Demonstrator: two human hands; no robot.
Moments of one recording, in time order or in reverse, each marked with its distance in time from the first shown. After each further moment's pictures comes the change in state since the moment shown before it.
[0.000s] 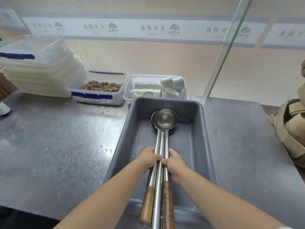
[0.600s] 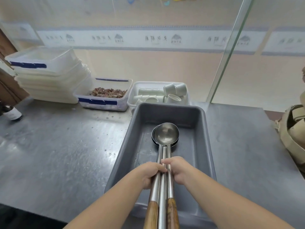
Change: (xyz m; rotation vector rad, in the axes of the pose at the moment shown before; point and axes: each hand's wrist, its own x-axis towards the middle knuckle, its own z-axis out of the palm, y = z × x) left_hand -0.027 -0.011 0.009 -0.424 -0.198 -0.348; right_hand -0.019 -0.023 -0.003 0.141 -0.114 0.199
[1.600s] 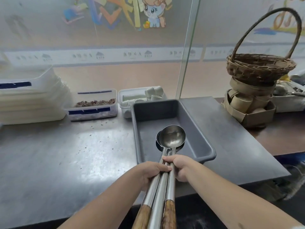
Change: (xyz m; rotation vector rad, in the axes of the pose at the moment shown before) left_hand -0.161 -0.089 -0.112 0.475 -0.321 -0.050; right_hand -0.142 0.123 0.124 0.250 0.205 -0.041
